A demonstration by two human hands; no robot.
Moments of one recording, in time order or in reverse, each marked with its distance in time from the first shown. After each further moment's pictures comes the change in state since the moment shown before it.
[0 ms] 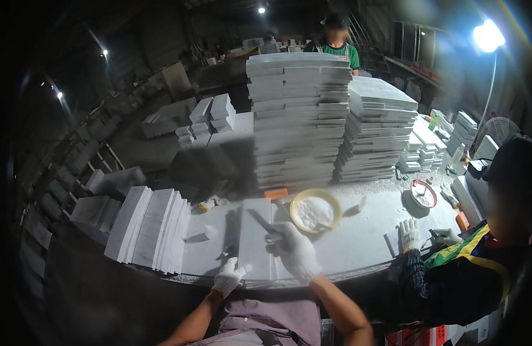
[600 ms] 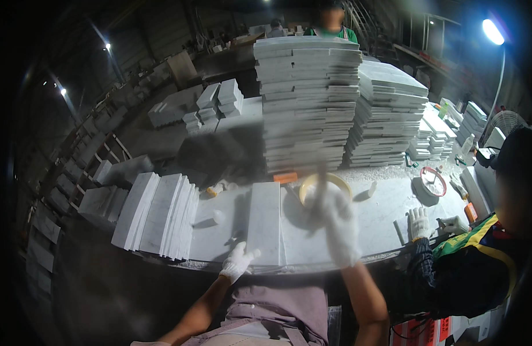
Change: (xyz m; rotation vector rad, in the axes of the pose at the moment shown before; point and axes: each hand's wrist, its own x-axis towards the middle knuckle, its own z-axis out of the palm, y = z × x) left_hand -0.007 0.014 -0.007 -0.072 -0.060 -0.041; right_hand -0.008 -0.029 -0.052 0.412 0.180 -0.184
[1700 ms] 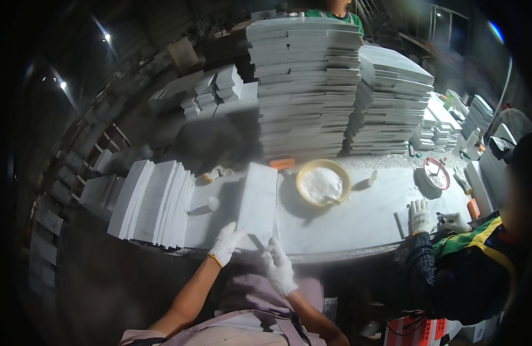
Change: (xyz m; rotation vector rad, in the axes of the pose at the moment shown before) left_hand 0.013 0.030 -0.010 -0.335 0.010 -0.130; right_hand -0.137 0.184 0.039 -0.347 0.025 0.361
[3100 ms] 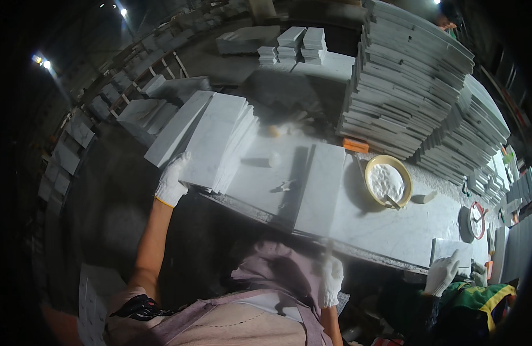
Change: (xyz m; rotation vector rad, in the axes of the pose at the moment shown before) left_hand -0.083 -0.010 -0.270 -0.524 0.455 0.259; right_hand -0.064 0.058 -0.050 0.202 0.083 0.210
